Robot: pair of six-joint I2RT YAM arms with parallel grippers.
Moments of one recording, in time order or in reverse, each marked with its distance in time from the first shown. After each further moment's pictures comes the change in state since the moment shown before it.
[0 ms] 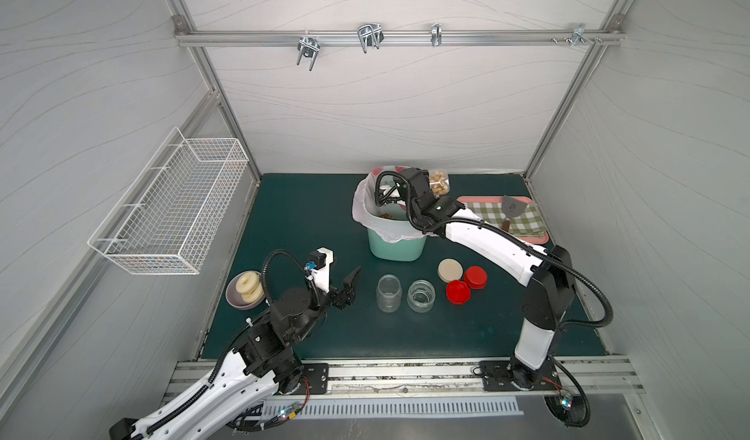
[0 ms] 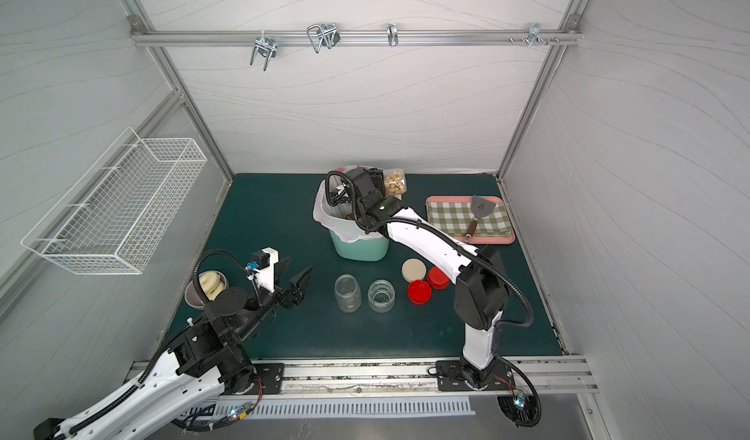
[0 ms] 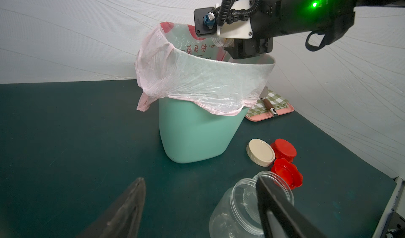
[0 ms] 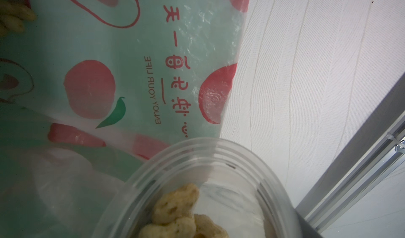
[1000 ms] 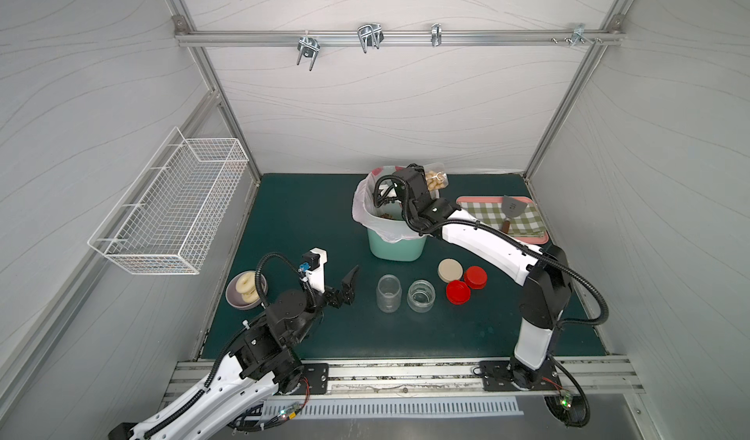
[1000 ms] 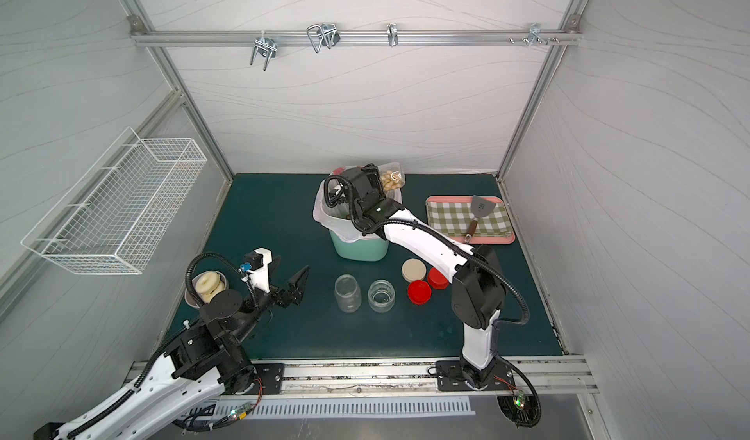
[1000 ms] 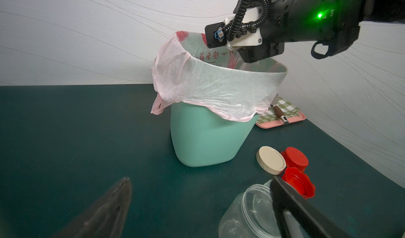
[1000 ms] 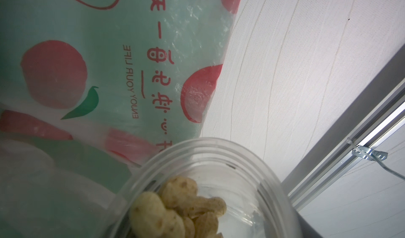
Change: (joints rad) left arm 0.000 -0.043 0.000 -0.027 -0.067 -0.002; right arm 0.016 0.018 0.000 0.113 0.075 -0.185
